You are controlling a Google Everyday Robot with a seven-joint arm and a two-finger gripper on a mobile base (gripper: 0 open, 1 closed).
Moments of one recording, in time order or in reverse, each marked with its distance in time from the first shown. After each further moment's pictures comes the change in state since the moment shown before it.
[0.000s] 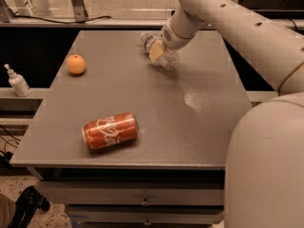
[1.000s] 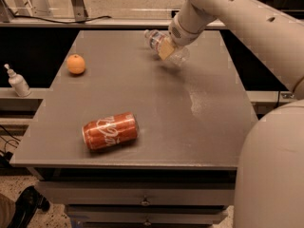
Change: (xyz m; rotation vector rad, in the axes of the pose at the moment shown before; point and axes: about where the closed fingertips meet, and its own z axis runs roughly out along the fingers) arm 0.009 -0.013 -0.029 0.070 0.026 -0.123
